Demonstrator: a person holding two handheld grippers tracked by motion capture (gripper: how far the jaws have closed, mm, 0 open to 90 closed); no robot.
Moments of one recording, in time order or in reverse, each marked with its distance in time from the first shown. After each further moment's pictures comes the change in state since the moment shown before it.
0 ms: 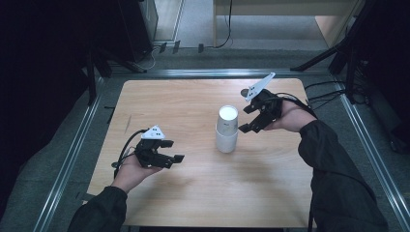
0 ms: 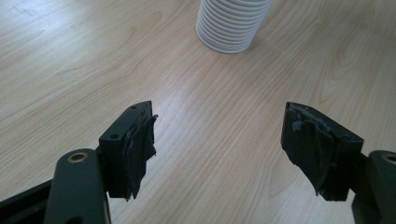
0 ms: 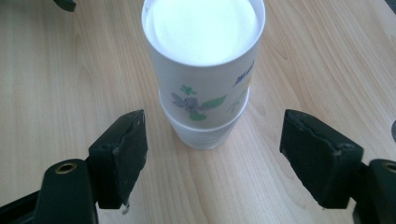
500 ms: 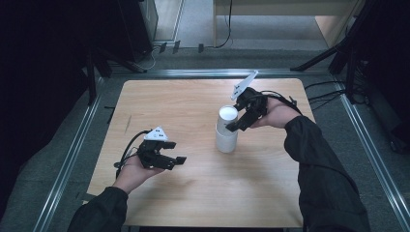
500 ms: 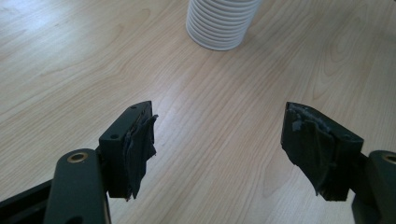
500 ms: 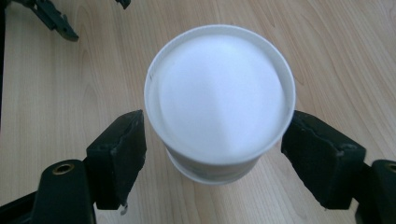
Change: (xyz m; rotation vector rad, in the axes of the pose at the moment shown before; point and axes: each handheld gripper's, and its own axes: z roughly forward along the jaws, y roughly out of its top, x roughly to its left) left arm -0.005 0.001 0.006 0.018 -0.027 0.015; right arm 0.000 0.027 0.024 -0.007 0.053 -0.019
